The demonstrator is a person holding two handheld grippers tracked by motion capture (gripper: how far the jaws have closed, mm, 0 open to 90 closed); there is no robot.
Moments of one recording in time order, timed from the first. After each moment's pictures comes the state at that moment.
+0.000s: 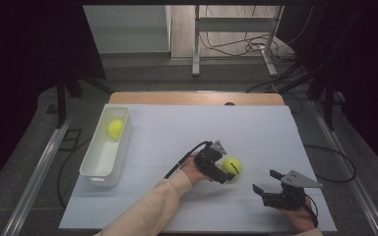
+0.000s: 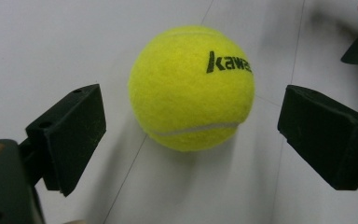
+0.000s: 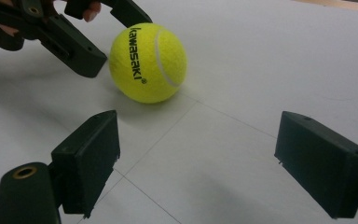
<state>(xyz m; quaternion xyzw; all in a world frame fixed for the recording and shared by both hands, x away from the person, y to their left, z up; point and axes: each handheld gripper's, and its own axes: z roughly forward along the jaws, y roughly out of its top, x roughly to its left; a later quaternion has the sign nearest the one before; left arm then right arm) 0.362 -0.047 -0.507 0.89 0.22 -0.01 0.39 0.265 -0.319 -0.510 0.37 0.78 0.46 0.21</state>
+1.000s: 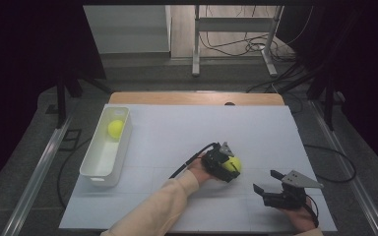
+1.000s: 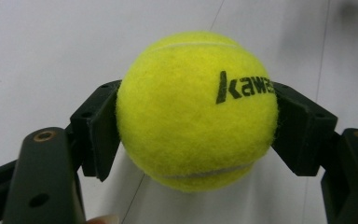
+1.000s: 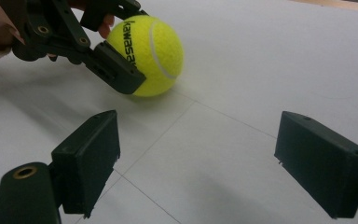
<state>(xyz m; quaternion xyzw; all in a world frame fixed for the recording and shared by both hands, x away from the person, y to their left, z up) 0.361 -0.064 -0.509 0.90 0.21 0.04 0.38 0.265 -0.321 -0.509 0.37 0.78 0.46 0.21</state>
